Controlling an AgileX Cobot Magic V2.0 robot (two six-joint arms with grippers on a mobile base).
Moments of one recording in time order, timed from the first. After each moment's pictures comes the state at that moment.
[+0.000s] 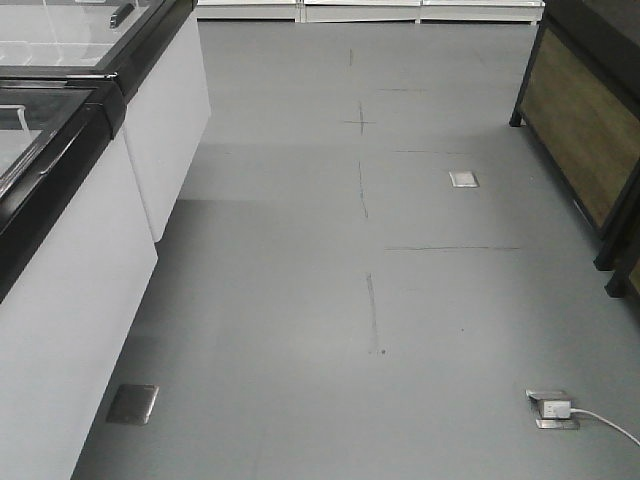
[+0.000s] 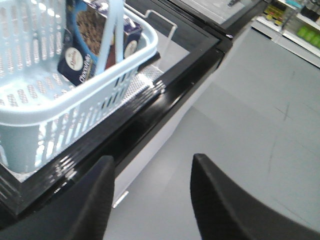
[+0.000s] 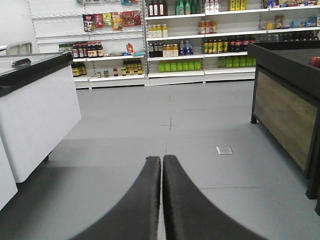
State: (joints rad) left arm 0.03 0.71 -0.80 0.57 0.75 -1.02; right arm 0.02 -0.01 0.03 -0.07 0.09 0.09
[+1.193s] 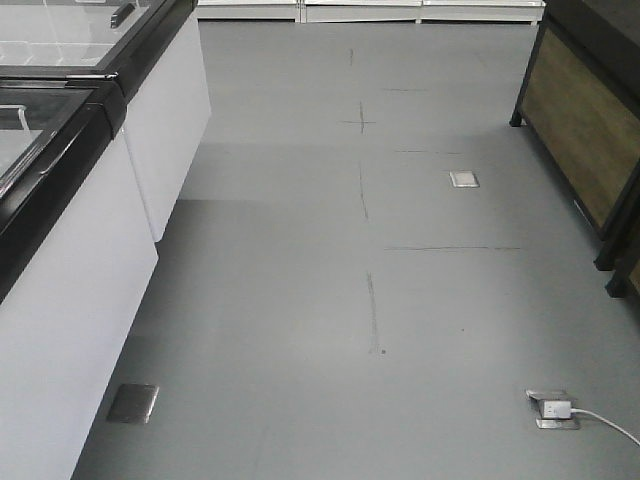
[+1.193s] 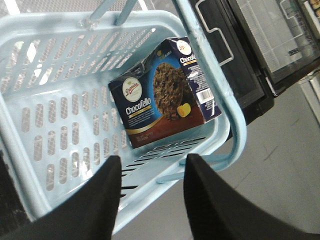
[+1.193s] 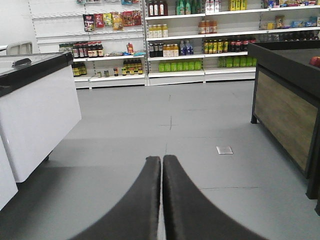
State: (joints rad) left arm 0.98 1.25 -1.28 -0.59 0.90 -0.15; right arm 0.02 -0.01 0.03 -0.07 0.09 0.09
